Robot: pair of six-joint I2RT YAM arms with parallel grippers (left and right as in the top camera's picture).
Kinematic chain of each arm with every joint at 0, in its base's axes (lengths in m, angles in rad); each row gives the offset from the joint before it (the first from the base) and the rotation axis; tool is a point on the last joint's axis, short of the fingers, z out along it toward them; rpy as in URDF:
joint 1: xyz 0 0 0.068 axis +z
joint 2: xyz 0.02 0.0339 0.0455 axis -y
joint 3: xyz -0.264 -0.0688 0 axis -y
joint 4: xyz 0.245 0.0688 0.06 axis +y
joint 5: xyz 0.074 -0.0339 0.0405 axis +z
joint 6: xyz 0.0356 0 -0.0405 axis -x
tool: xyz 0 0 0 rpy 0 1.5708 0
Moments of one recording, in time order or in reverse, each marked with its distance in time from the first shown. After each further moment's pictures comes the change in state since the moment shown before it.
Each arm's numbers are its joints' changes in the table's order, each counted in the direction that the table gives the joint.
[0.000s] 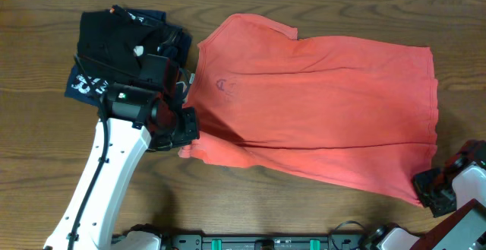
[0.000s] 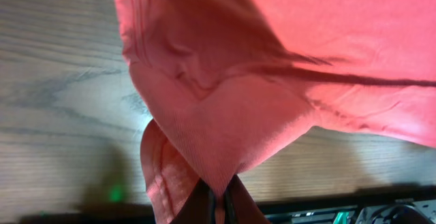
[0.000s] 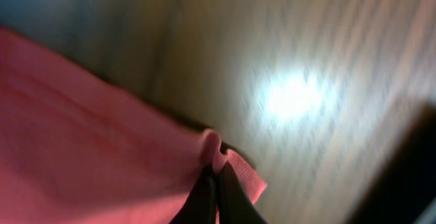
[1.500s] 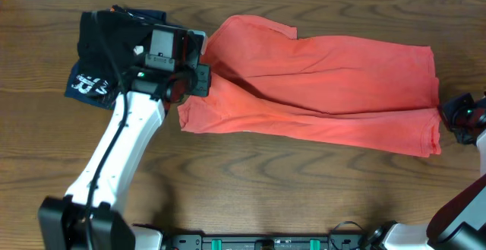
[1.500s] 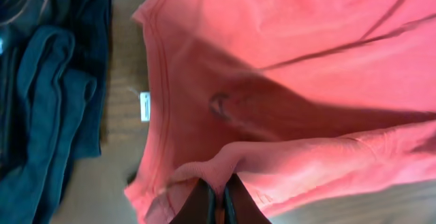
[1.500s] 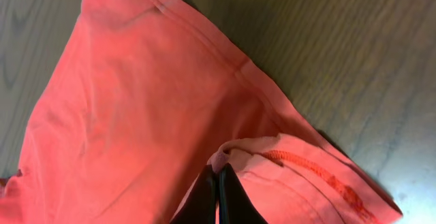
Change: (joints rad) left arm 0.000 -0.199 0.009 -0.631 0.064 -0.314; right arm 0.108 -0.208 0.406 -0.305 0.410 0.017
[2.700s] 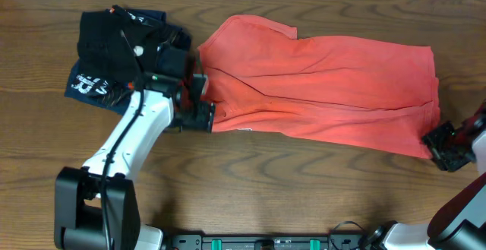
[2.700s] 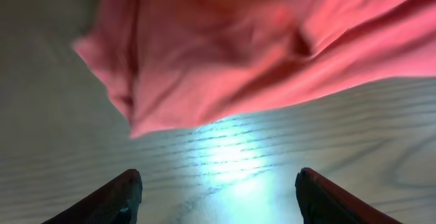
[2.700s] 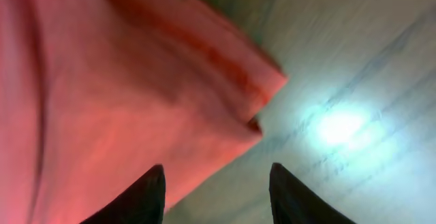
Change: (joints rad) left arm 0.000 -0.072 -0.149 0.231 0.002 0.006; right arm -0.007 -0.003 -0.081 0.274 -0.172 0.085
